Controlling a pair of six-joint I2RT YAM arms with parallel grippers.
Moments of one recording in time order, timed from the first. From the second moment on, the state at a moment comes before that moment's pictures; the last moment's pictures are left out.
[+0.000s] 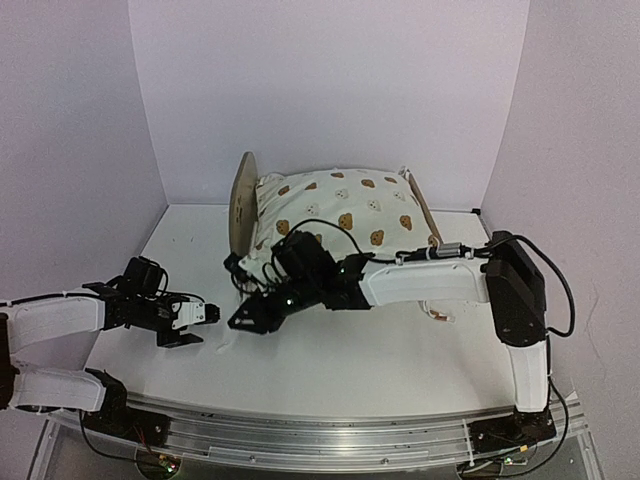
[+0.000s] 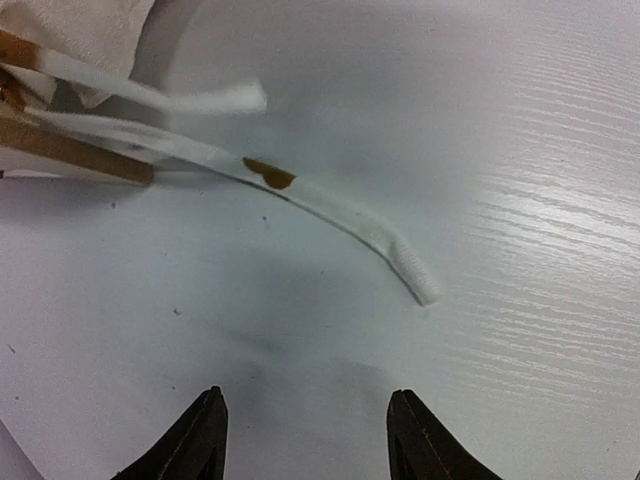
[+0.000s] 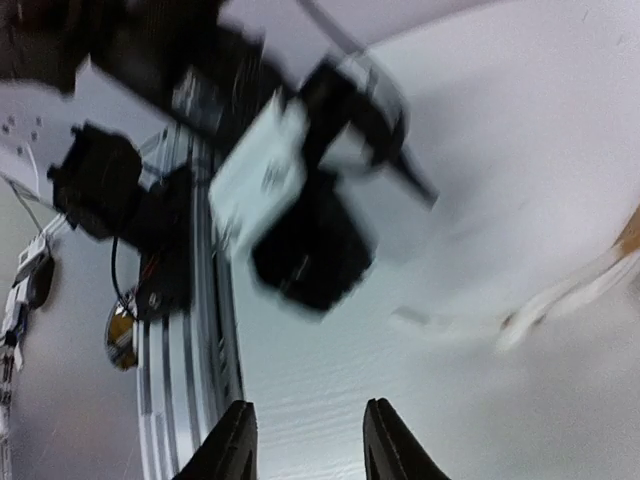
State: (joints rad) left arm -0.35 1.10 0.46 -0.33 0.30 1.05; right arm 1.10 2.11 1.60 -0.10 -0.45 0.22
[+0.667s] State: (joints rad) left arm -0.30 1.08 0.61 -0.34 0.44 0.81; right arm 0.55 1.50 1.42 -0.75 -0.10 0.32
